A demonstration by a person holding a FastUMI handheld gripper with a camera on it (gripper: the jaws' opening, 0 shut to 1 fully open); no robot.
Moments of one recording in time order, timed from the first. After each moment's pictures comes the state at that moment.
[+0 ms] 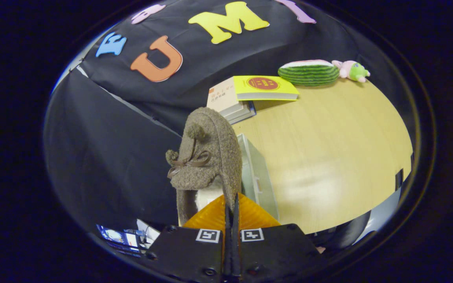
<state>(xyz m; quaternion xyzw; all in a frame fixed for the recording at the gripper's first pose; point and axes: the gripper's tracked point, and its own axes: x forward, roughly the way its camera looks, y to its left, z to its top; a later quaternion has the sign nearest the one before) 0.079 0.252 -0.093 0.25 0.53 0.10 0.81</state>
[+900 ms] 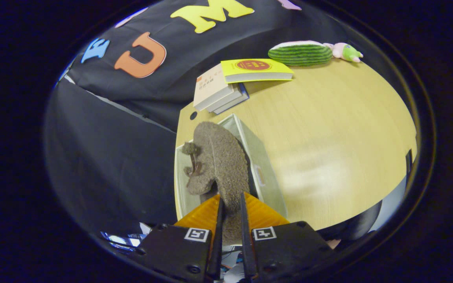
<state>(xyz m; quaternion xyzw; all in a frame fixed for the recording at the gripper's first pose) 0.074 0.270 -0.140 0.27 0.55 0.09 0.78</state>
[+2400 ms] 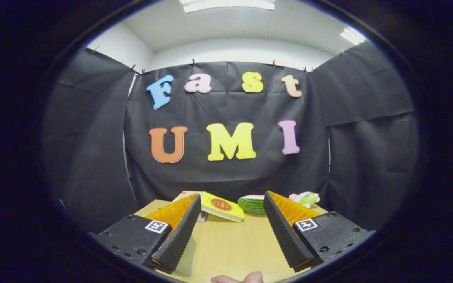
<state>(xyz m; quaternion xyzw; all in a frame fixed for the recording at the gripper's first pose) 0.046 0.093 0.042 0.00 0.03 0.00 1.00</state>
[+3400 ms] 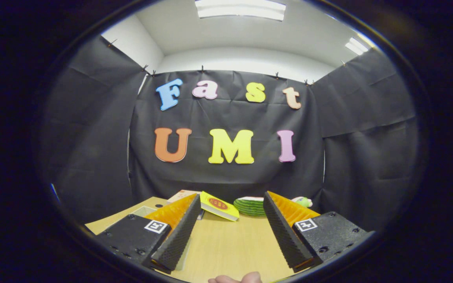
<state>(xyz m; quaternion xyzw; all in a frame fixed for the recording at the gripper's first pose) 0.001 0.108 0.018 -0.01 0.00 0.00 1.00</state>
